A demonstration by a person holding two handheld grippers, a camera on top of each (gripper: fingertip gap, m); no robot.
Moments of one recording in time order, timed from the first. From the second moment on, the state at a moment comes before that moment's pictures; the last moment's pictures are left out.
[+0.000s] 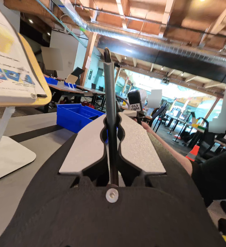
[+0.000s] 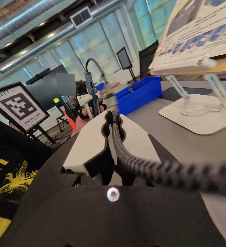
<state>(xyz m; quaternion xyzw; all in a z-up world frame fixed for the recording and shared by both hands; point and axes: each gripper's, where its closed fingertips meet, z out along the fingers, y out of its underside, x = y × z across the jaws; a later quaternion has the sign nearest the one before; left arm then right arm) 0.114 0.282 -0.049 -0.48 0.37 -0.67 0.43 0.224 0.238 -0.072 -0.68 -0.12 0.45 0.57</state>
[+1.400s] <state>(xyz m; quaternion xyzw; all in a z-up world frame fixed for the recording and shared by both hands) 0.169 0.210 -0.105 -0.47 0.51 -0.64 0.31 0.160 0.239 -0.057 -0.78 -0.28 0.30 0.47</state>
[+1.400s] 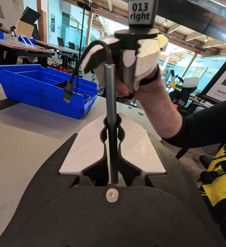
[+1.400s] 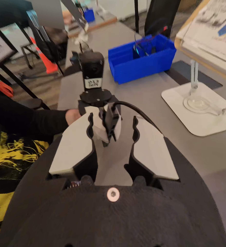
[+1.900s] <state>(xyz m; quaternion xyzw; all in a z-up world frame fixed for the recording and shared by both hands) 0.170 0.201 -0.103 -0.46 0.52 -0.65 0.31 0.144 0.232 -0.077 -0.78 -0.34 0.34 0.39</state>
